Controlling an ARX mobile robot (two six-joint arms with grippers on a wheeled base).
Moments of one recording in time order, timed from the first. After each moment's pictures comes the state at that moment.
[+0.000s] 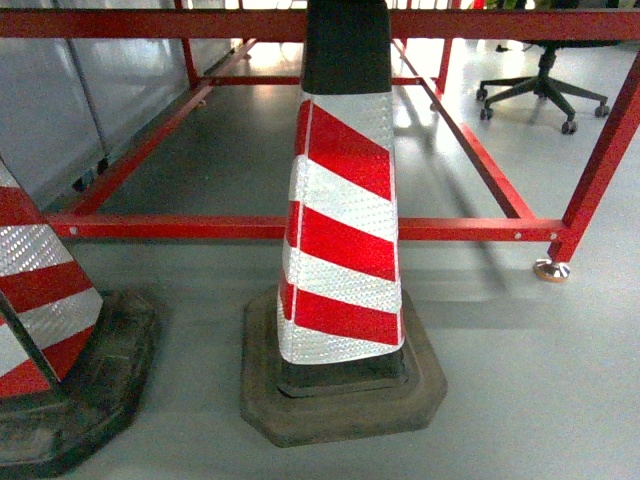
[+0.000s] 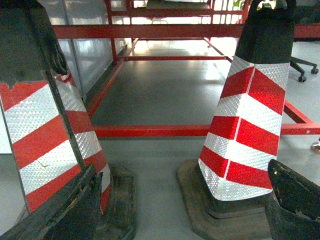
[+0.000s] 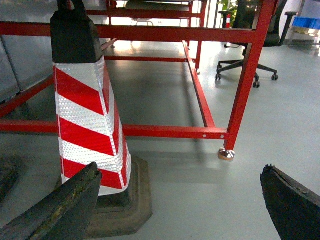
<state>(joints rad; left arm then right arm) 0.00 0.01 0.02 -0.01 0.00 0.00 0.00 0.00 0.01 -0.01 0.00 0.00</state>
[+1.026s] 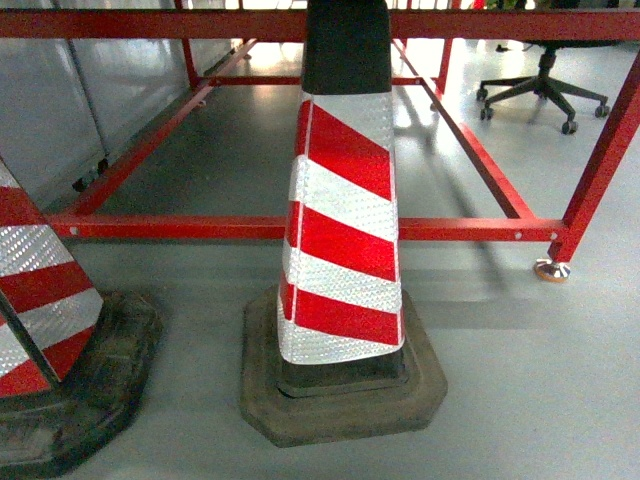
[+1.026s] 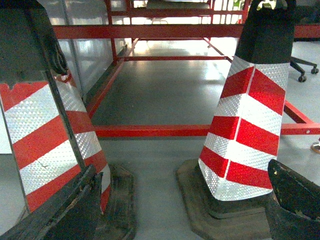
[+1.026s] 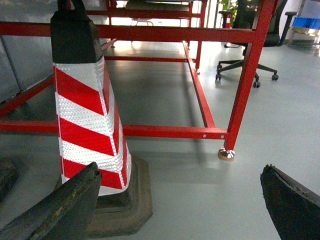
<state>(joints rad) 0.00 0.01 0.02 -0.01 0.00 0.00 0.00 0.00 0.01 -0.01 0.00 0.00</state>
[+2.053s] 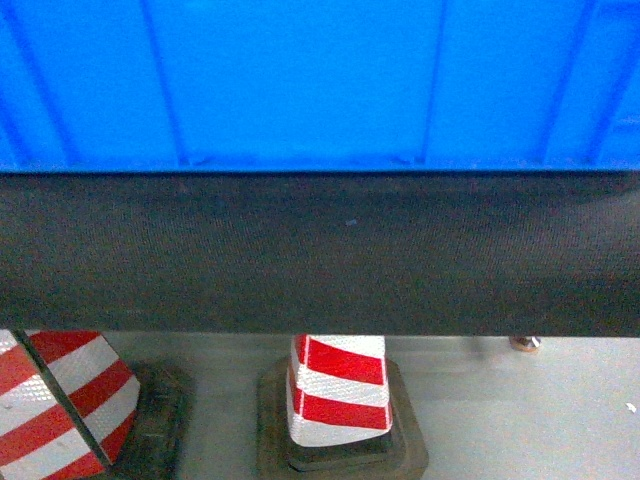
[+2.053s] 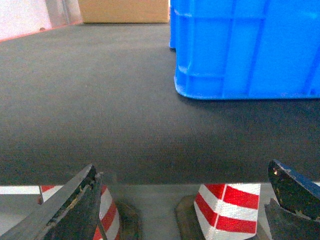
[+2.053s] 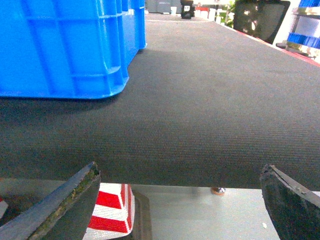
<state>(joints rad) 0.00 0.01 0.02 -0.01 0.00 0.00 0.00 0.00 0.01 -0.01 0.00 0.00</state>
